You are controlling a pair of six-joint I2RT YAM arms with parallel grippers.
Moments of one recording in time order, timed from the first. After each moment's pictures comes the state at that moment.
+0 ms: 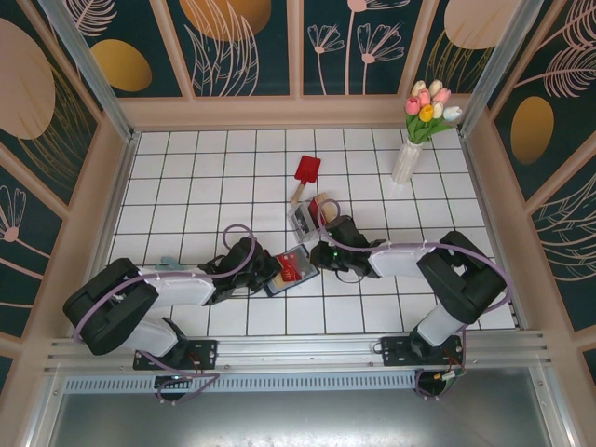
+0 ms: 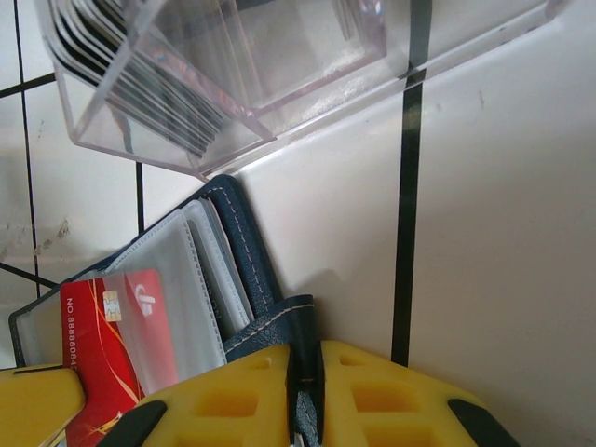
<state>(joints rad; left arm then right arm) -0.80 1.43 0.40 0.29 0.11 -1.39 0.74 1.60 0.62 0.10 -0.21 0.84</state>
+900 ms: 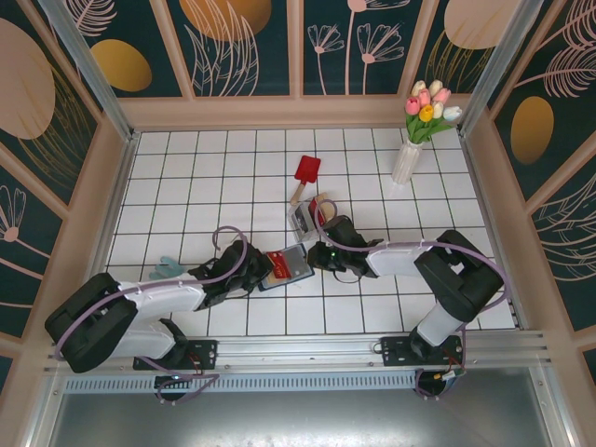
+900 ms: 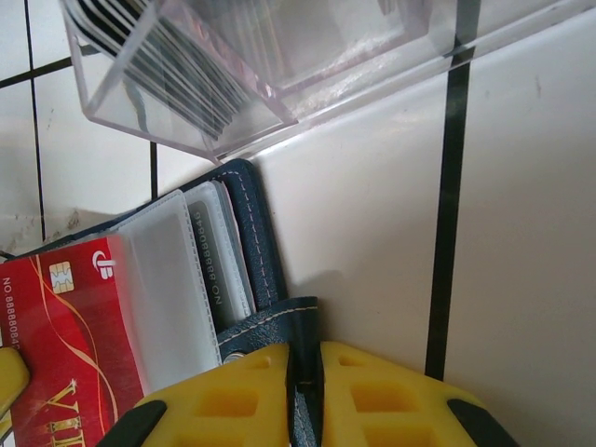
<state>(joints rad) -0.80 1.29 0.36 0.20 -0.02 -1.38 0.76 1.62 0.63 0.10 -0.22 0.84</state>
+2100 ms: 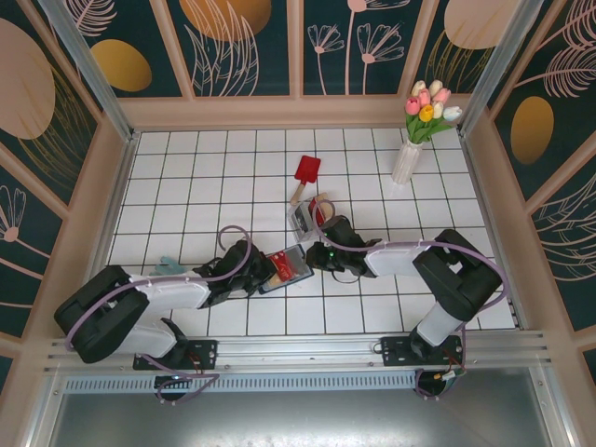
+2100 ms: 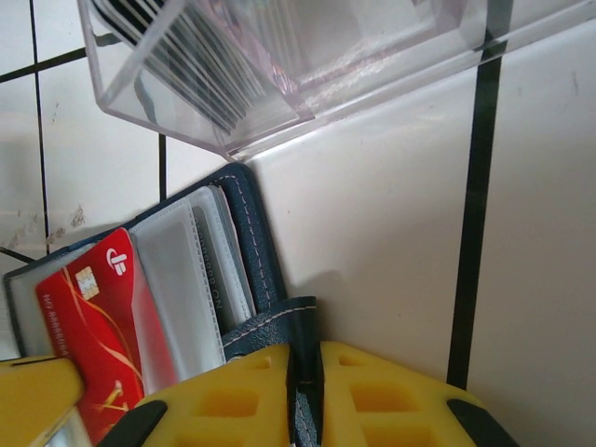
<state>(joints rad) -0.80 1.38 0.38 0.23 0.07 -1.34 0.77 1.63 0.64 0.10 -0.21 0.84</state>
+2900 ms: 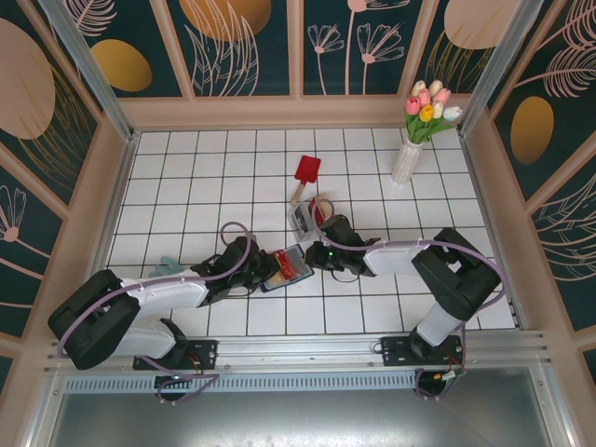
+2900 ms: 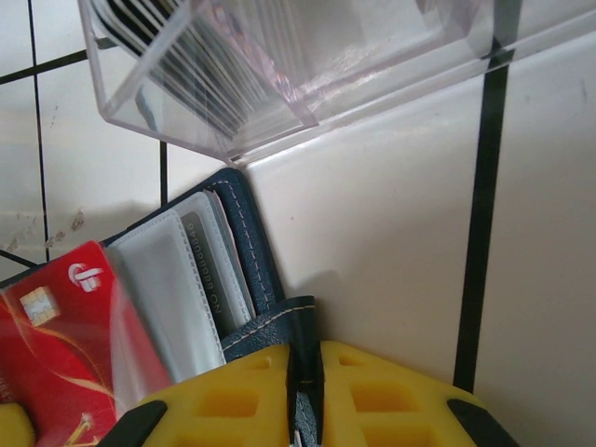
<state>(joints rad) -0.80 1.33 0.41 0.20 0.11 -1.31 0.77 1.64 0.66 0.09 -0.22 0.84</state>
